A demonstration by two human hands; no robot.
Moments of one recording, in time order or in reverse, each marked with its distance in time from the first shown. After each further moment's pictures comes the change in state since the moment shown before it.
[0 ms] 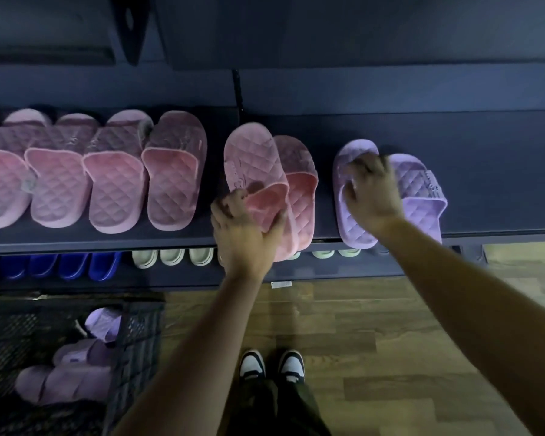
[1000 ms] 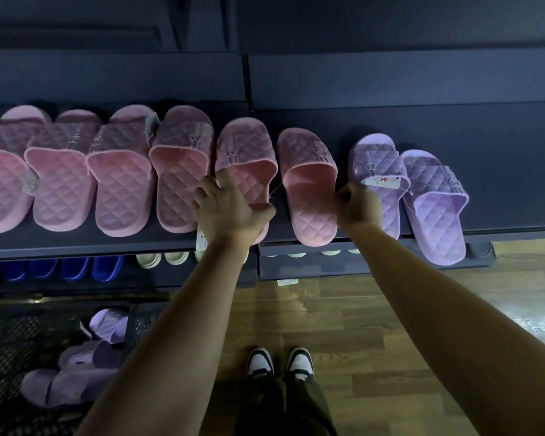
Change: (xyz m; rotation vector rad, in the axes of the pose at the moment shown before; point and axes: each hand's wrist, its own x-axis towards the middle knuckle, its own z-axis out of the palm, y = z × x) left_hand 0.057 -0.019 -0.021 0.318 -0.133 -0.092; right_hand -0.001 -0.044 0.051 0.347 -0.187 0.626
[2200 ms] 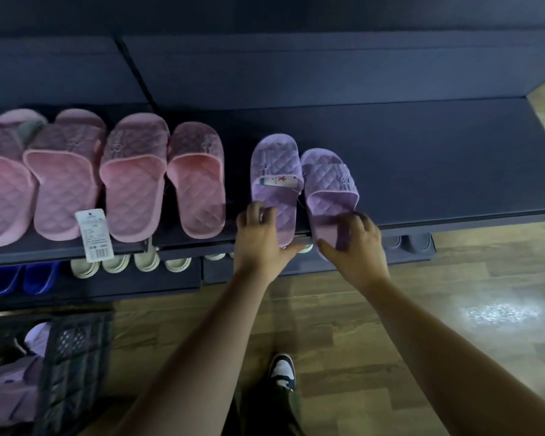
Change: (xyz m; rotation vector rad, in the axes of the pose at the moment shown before) left_hand -0.105 0.150 0.113 -0.107 -0.140 0.442; right_hand -0.023 0.182 -0.098 -0.039 -0.016 -0.156
